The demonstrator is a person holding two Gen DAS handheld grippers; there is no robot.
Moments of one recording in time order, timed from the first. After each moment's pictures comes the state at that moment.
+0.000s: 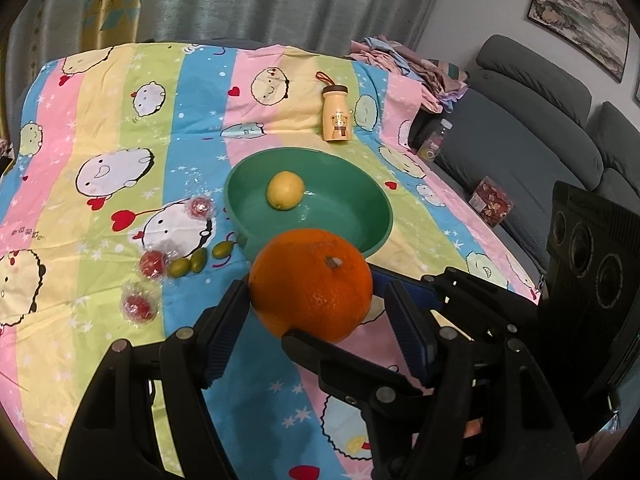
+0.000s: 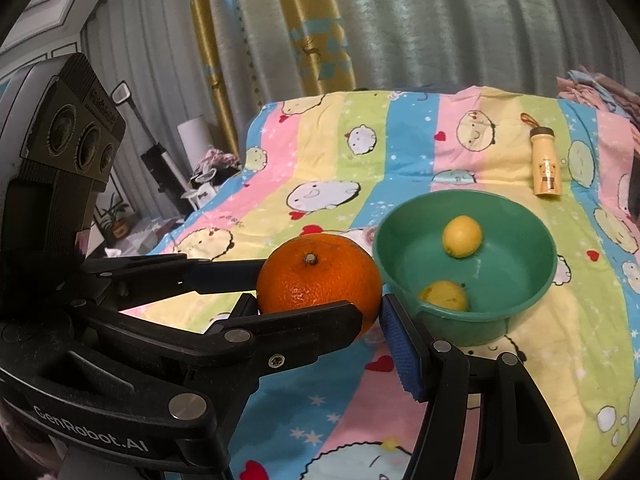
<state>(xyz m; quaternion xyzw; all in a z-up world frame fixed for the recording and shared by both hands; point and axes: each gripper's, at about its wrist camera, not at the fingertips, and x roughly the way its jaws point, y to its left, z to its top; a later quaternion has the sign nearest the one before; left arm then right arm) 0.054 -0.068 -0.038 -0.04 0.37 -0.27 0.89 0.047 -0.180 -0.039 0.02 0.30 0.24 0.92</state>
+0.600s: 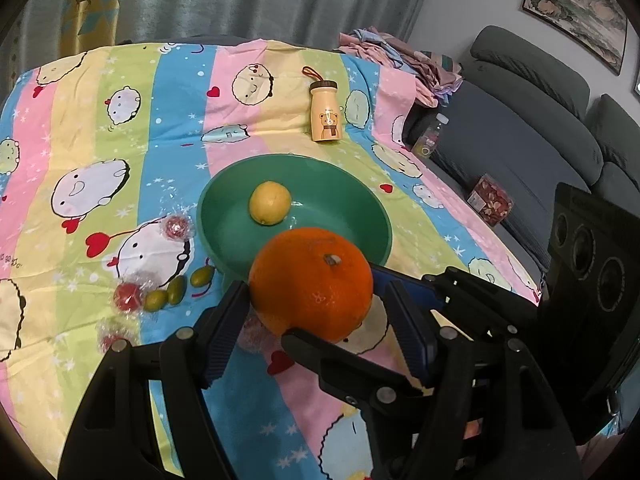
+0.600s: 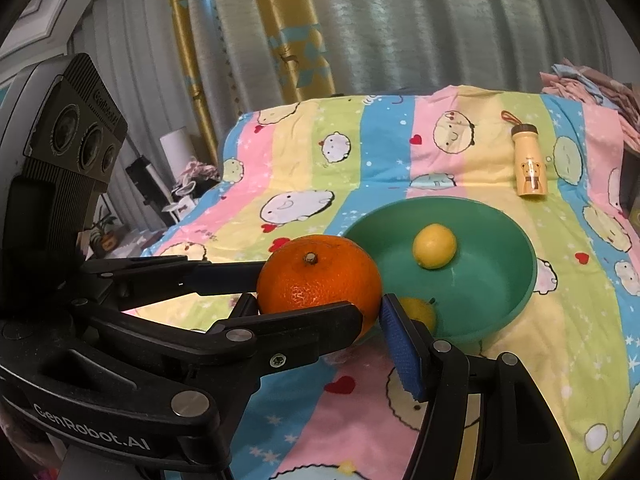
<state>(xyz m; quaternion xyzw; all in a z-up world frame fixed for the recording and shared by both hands) 0.093 -0.092 -0.044 -0.03 0.37 -0.29 0.88 0.075 -0.204 -0.044 0.03 0.29 0.22 0.93</state>
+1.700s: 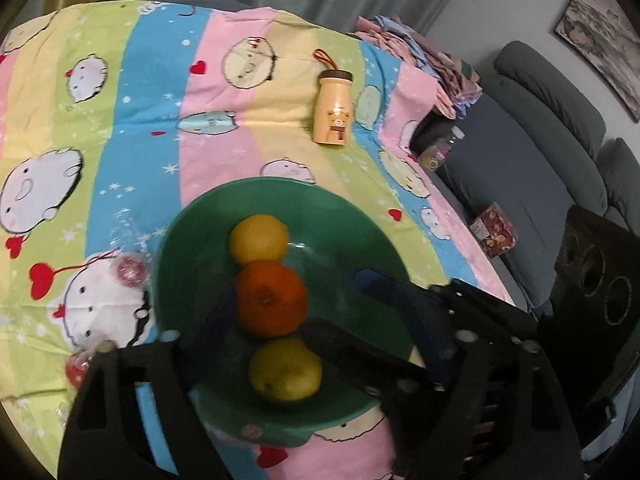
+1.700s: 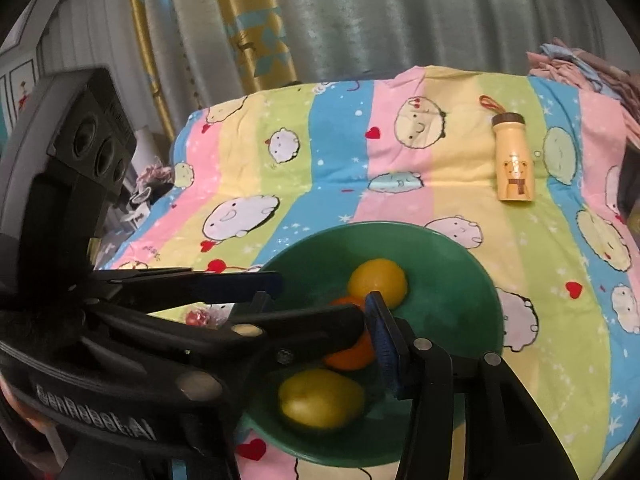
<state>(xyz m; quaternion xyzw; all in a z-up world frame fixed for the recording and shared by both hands) 0.195 -0.115 -0.055 -0.08 0.42 -0.30 0.85 0.163 -0.241 -0.041 0.04 0.33 0.20 0.92</state>
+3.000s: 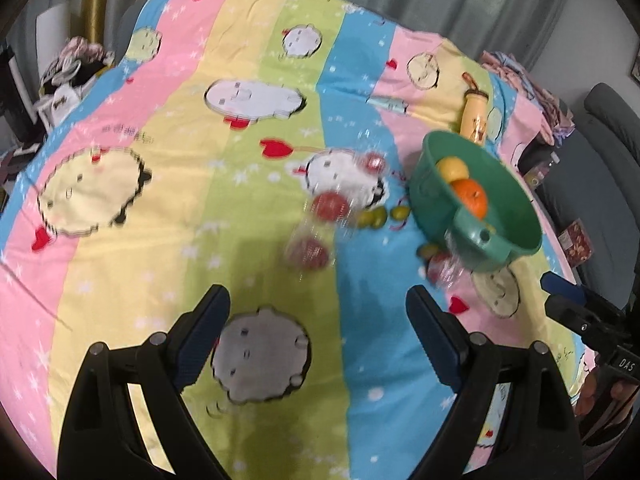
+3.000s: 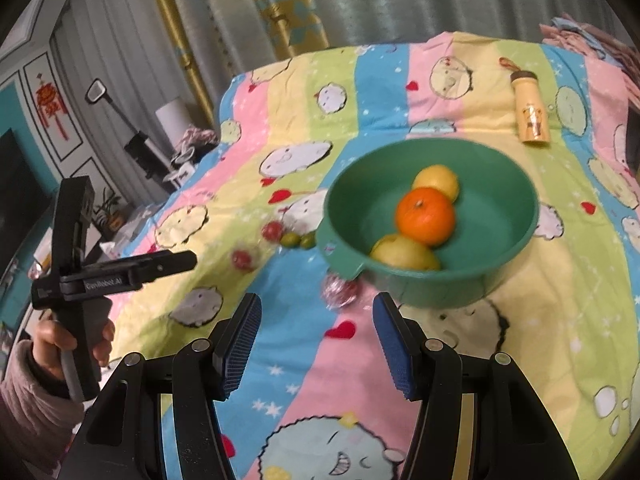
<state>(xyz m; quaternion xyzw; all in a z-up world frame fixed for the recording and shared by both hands) 0.076 0.060 -0.107 -0.11 0.43 -0.10 0.89 0.069 -0.214 -0.064 0.04 0.38 0.24 0.89</state>
